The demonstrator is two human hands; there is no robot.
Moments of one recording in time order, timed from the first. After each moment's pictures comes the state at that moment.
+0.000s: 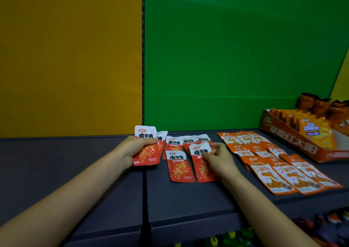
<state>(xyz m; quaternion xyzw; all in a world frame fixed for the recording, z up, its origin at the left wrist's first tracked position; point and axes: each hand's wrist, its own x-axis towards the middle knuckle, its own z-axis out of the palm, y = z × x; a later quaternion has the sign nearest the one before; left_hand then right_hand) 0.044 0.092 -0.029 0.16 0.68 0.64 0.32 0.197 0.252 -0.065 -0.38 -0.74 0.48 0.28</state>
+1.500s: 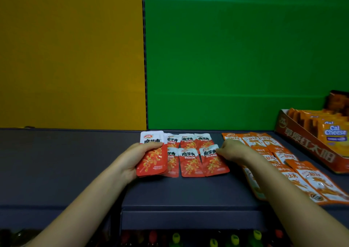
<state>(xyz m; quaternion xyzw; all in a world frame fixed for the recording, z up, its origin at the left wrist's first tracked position) 0.131 0.100 -0.032 0.12 0.63 0.70 0.32 0.221 0.333 -0.027 -0.32 -0.94 0.15 -0.01</state>
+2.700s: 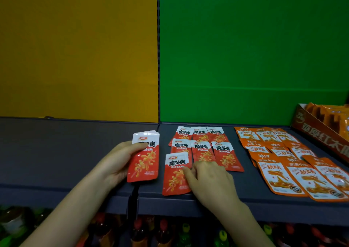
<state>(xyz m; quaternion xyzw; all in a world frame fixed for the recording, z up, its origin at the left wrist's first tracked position) 0.136 0.042 -0.041 0.11 0.64 0.71 0.26 0.257 0.193 -0.068 -0.18 -0.95 0.16 0.19</state>
